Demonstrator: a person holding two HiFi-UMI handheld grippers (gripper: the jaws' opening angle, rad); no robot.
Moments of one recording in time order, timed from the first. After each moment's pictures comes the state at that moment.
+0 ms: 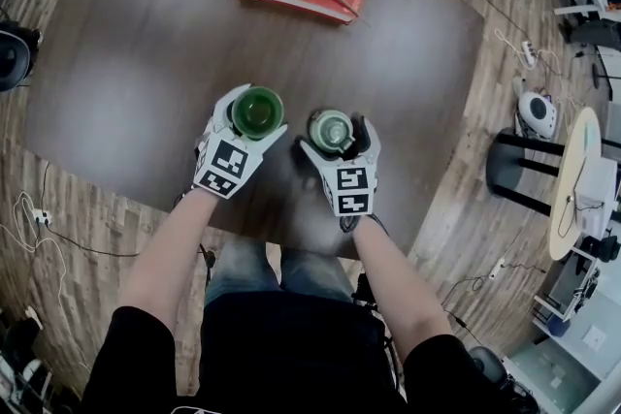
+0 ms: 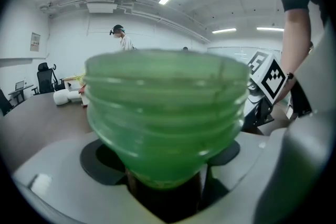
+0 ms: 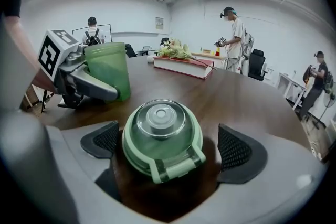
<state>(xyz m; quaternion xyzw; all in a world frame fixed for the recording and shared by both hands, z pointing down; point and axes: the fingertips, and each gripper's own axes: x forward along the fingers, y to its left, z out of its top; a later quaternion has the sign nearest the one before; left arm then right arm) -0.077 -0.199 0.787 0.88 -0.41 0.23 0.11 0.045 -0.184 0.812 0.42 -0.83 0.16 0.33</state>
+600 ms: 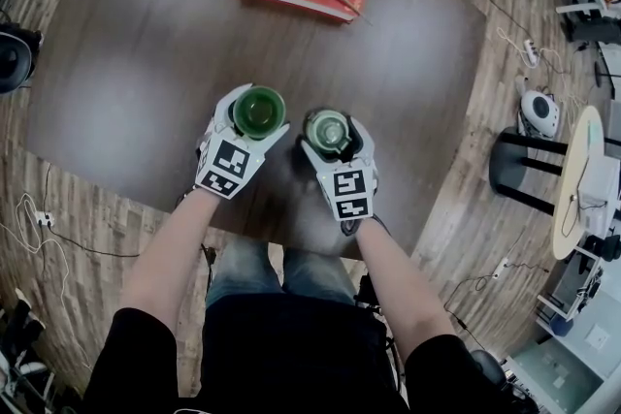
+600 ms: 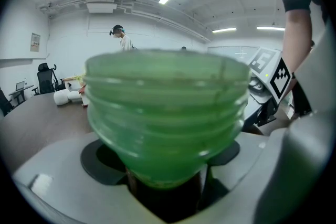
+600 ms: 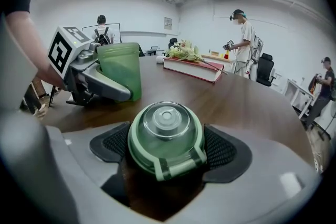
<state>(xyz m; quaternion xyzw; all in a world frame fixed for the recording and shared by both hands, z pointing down) -0.077 -0.201 0.787 0.88 -0.41 0.23 0.11 0.028 -0.175 0.808 0.39 -0.85 0.14 0.34</state>
